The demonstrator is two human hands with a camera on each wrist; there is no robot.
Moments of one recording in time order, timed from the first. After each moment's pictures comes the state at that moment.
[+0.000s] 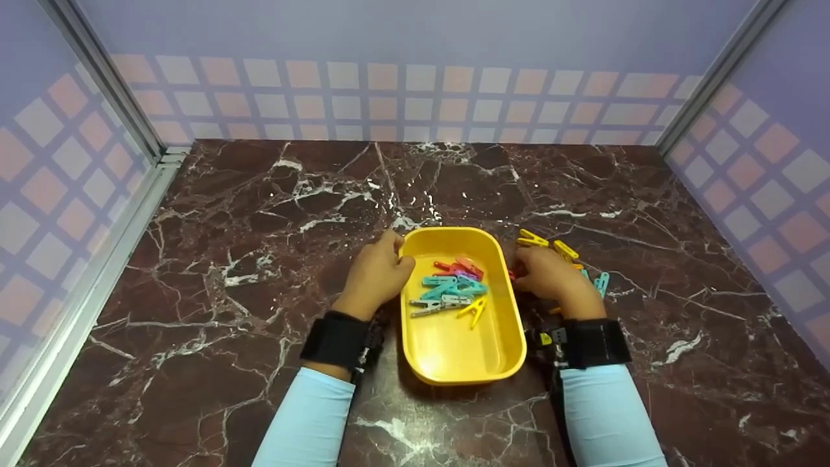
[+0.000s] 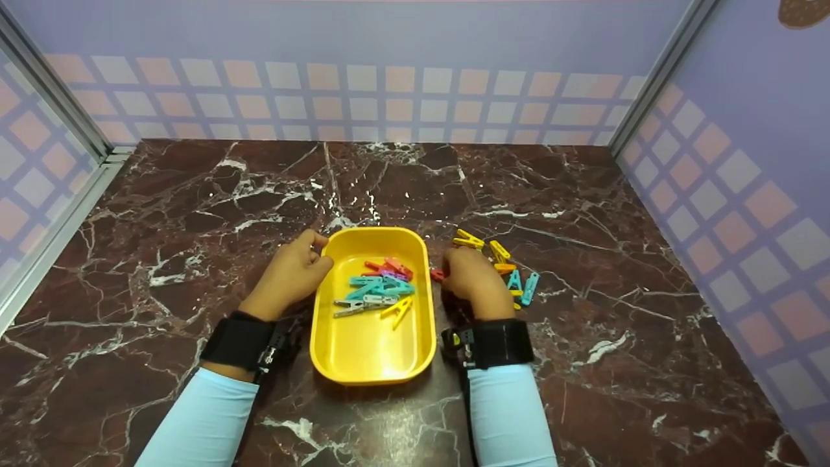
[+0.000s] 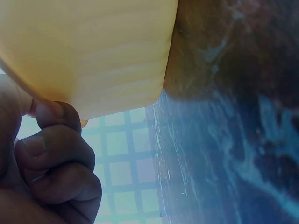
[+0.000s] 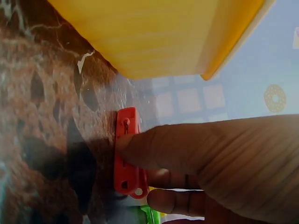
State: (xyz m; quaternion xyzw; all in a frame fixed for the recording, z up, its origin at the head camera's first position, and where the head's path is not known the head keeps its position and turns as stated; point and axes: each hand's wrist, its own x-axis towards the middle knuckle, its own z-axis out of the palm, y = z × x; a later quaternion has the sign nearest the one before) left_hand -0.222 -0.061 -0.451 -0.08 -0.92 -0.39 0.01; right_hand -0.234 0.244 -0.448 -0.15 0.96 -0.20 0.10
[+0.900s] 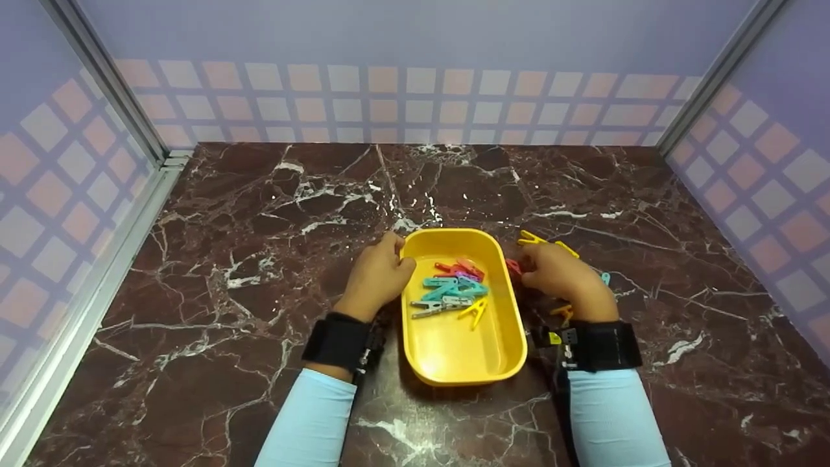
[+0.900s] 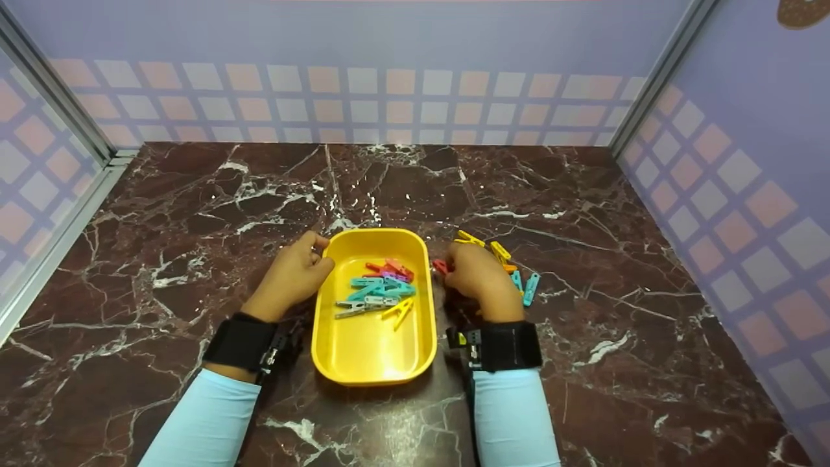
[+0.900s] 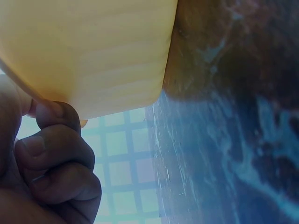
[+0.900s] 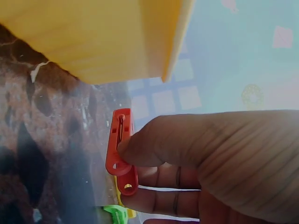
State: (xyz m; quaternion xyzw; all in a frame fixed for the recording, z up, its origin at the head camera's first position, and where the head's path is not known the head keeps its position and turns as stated) left_hand -0.221 -0.062 -0.452 -0.09 -0.91 -0.39 0.03; right_hand -0.225 0.246 -0.424 -0.14 0.96 -0.20 0.11
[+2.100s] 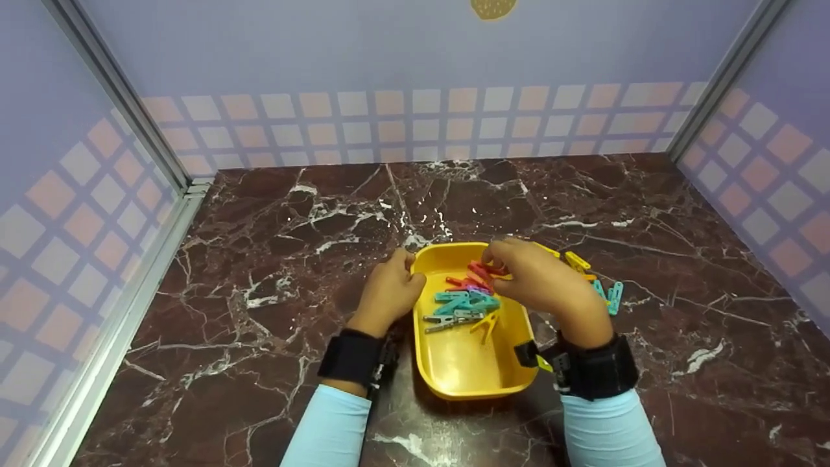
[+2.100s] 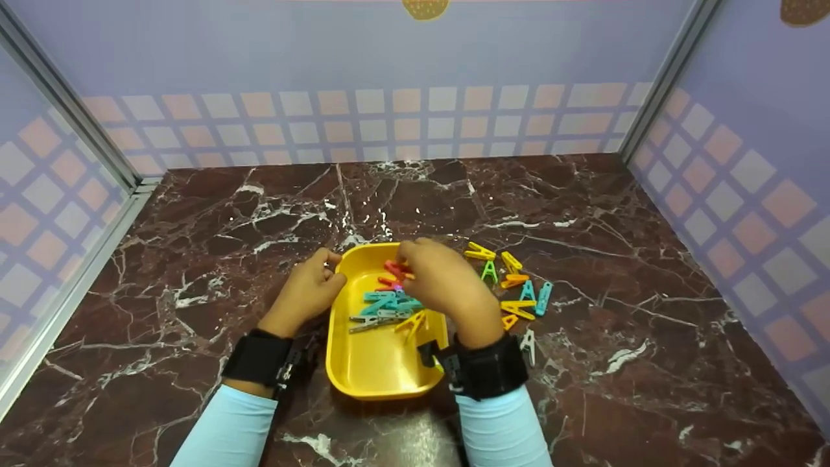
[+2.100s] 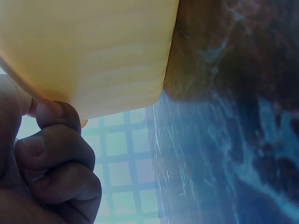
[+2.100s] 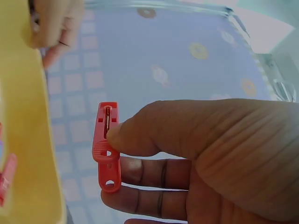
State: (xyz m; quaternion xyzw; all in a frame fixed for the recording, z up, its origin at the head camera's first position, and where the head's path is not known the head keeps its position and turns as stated) left_hand -0.220 -0.062 -0.449 -0.09 -0.91 -0.40 0.03; right_hand -0.189 0.181 -0.366 -0.28 0.94 -0.21 0.00
